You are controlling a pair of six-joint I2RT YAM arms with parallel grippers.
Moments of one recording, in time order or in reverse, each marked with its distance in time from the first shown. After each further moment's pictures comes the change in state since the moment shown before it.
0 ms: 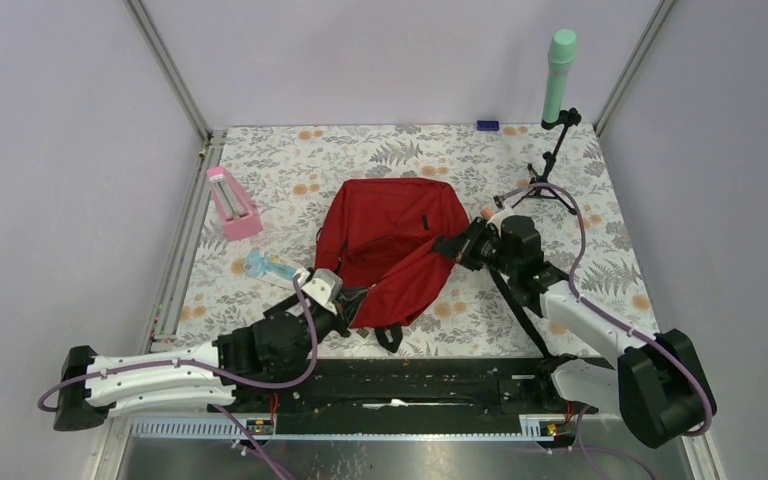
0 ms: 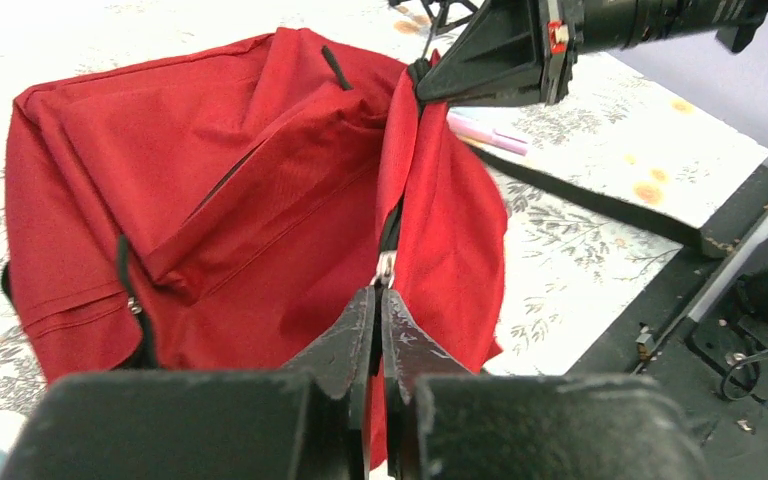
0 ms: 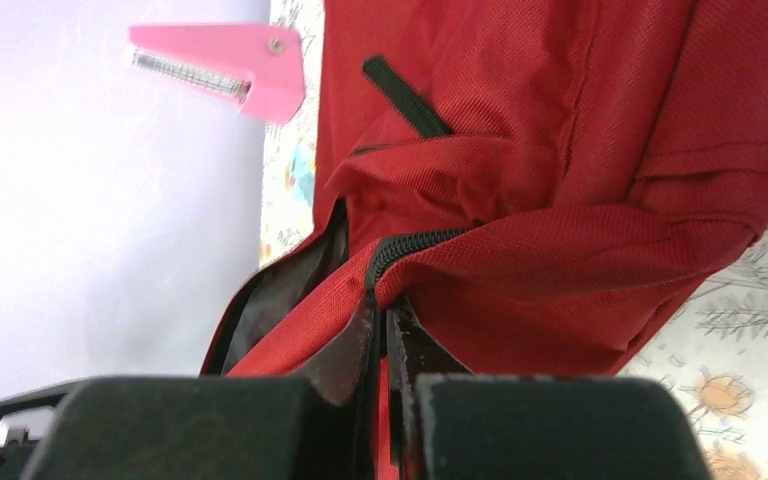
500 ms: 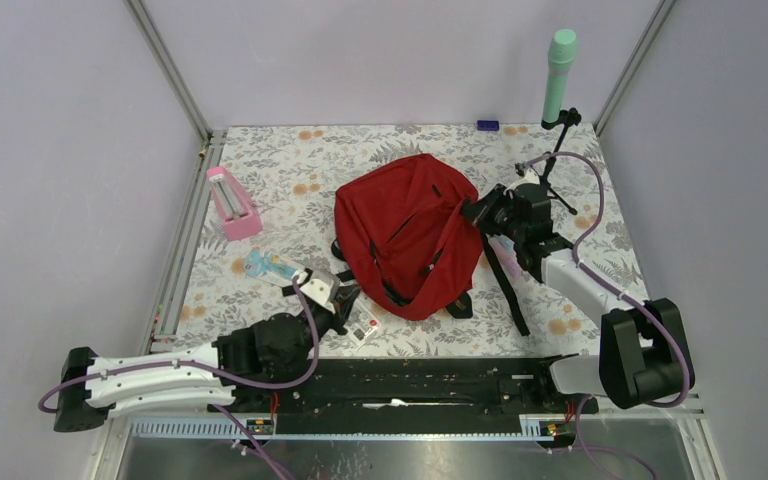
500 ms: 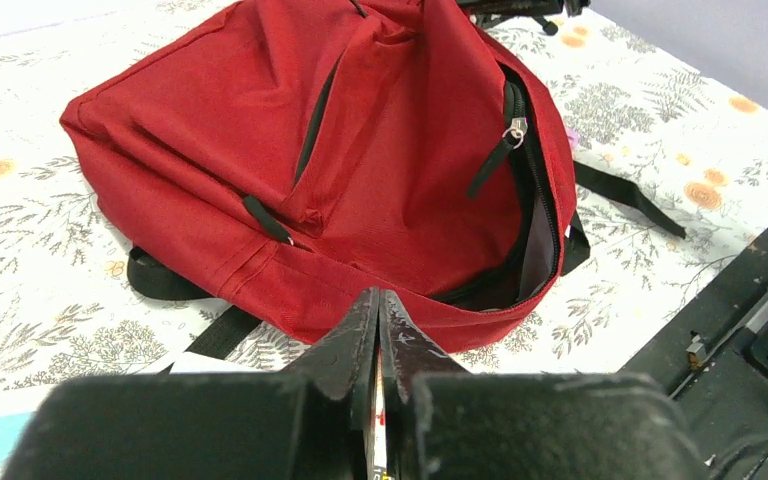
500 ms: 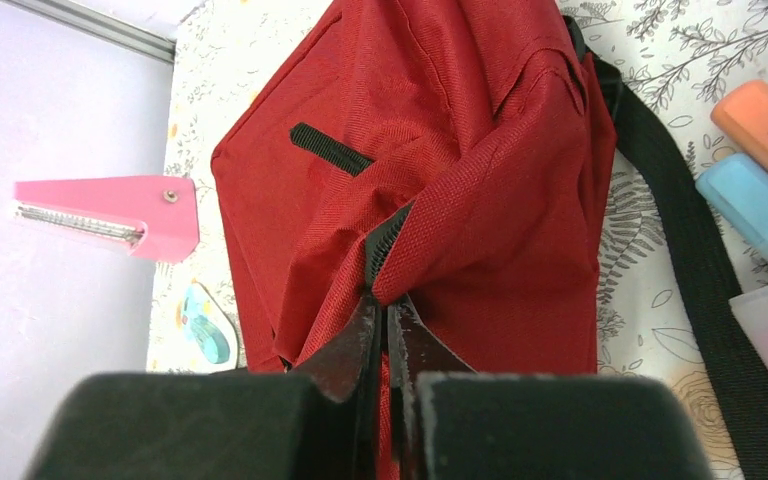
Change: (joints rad) left arm 0.004 -0.035 -0.020 -0.035 -0.082 0.025; right arm -0.170 0.201 0.205 -0.026 0.129 -0.215
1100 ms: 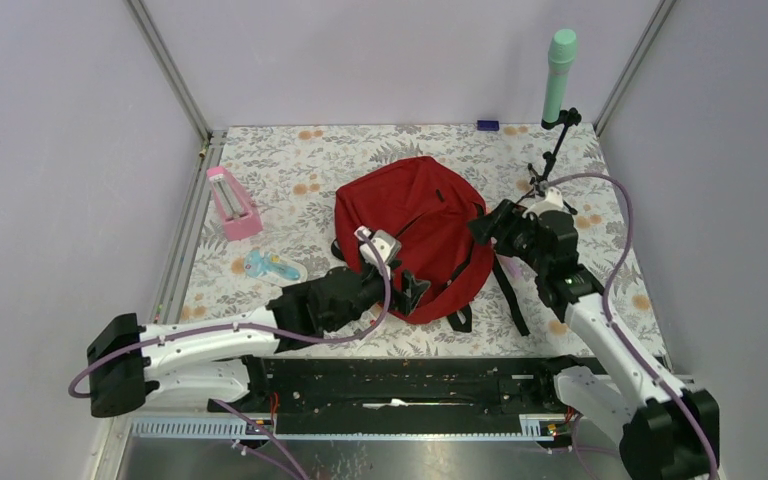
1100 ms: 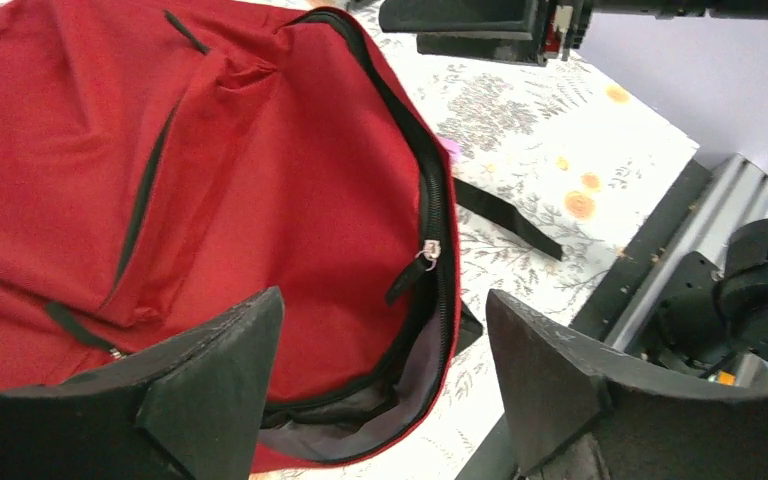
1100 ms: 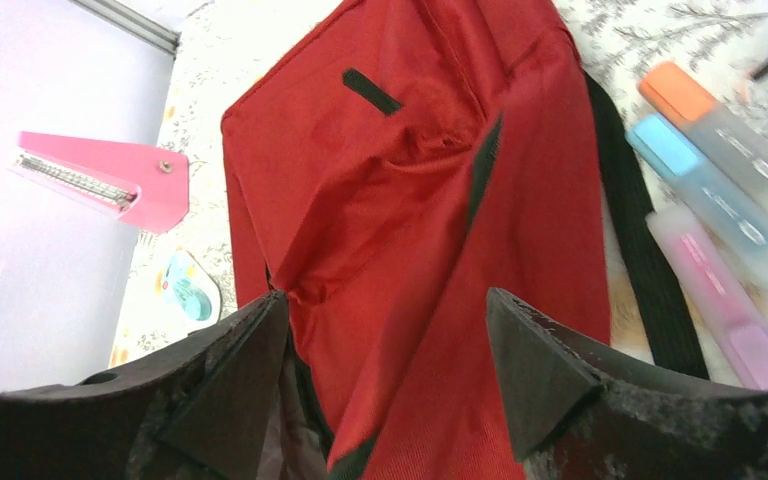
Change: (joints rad) left arm 0.138 0.533 0.325 0.108 0.334 -0.105; right arm 0.000 -0.357 -0.119 -0.180 0.028 -0.119
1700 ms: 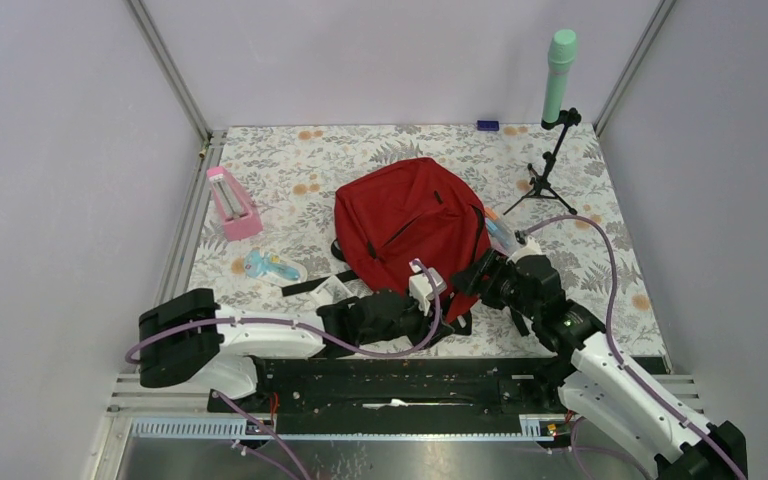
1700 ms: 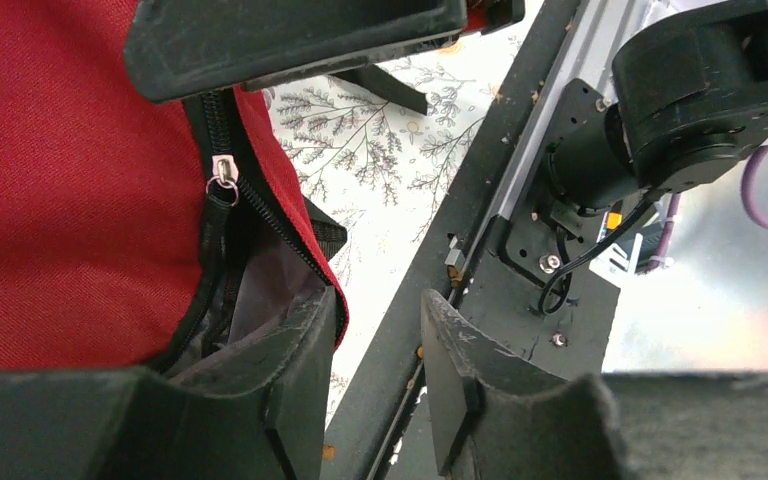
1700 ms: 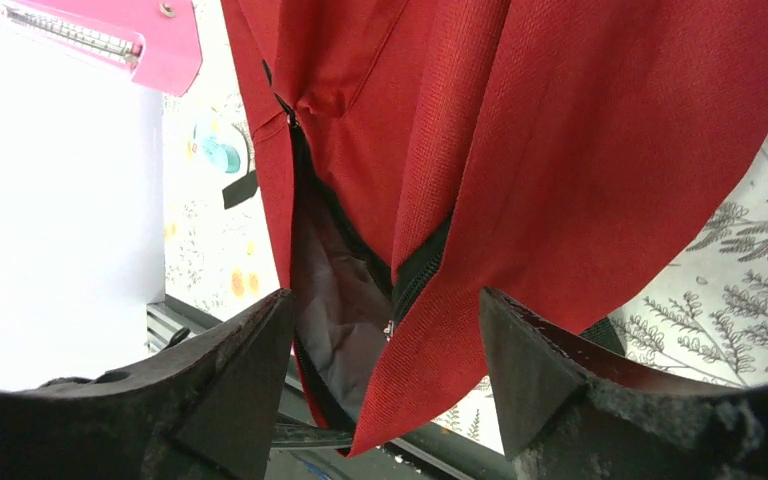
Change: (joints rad) left arm -0.072 0.321 -0.008 0.183 0.335 -0.129; right arm 0.258 -0.315 -0.183 -0.277 0.078 0.254
